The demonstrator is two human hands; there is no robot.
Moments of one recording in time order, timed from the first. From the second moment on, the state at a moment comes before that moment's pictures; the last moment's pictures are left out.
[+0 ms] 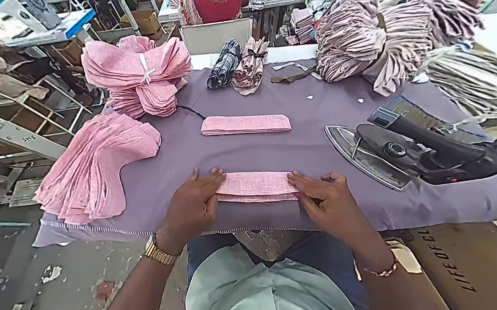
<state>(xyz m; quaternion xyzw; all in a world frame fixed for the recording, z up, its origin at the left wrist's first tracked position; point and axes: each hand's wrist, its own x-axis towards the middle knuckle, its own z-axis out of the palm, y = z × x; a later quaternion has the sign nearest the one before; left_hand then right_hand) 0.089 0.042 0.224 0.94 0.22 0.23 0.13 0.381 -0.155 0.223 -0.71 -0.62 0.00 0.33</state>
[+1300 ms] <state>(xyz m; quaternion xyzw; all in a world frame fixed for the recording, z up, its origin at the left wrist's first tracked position) 0.114 0.059 0.250 0.87 0.22 0.30 0.32 0.404 -0.137 0.223 -0.56 -0.57 0.13 0.59</state>
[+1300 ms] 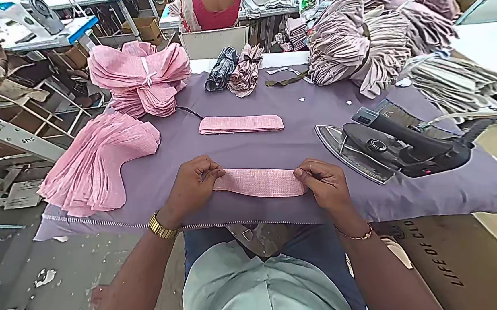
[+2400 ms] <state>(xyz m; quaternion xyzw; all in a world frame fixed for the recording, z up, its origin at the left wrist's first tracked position) 0.103 0.065 0.230 0.94 0.22 0.25 0.05 0.388 -0.151 0.230 -0.66 -0.60 -0.11 0.43</state>
